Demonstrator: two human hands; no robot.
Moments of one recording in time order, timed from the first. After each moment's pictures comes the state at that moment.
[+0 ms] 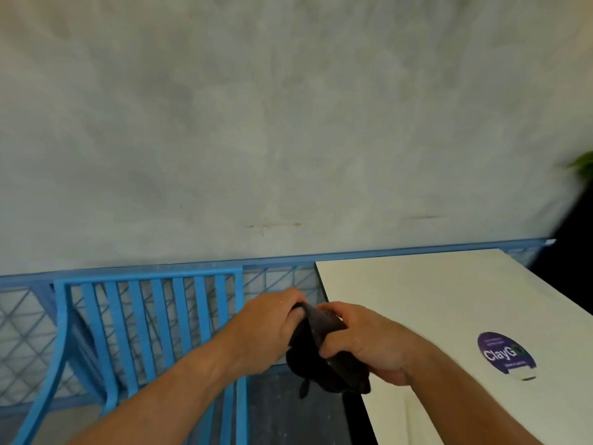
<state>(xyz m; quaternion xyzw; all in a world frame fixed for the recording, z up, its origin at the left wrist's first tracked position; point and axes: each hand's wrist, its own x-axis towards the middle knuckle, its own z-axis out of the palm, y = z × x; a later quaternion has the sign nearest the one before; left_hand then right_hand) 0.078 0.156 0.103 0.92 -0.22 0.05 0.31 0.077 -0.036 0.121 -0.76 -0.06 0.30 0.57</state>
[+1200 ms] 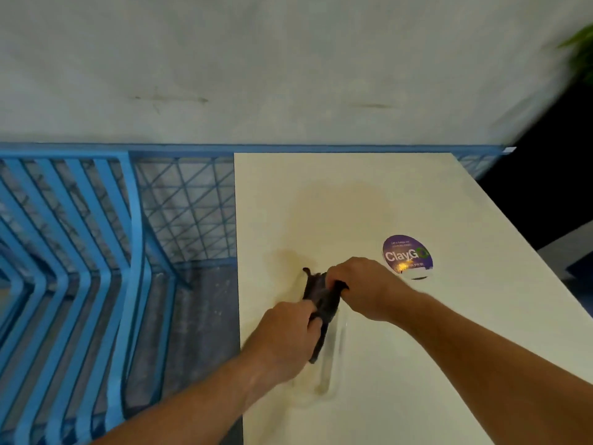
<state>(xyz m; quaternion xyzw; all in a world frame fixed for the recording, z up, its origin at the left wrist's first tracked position) 0.040 -0.133 -0.057 0.91 -0.07 -0.14 0.38 0.118 -0.303 -0.017 -0.96 -0.21 0.19 0.04</state>
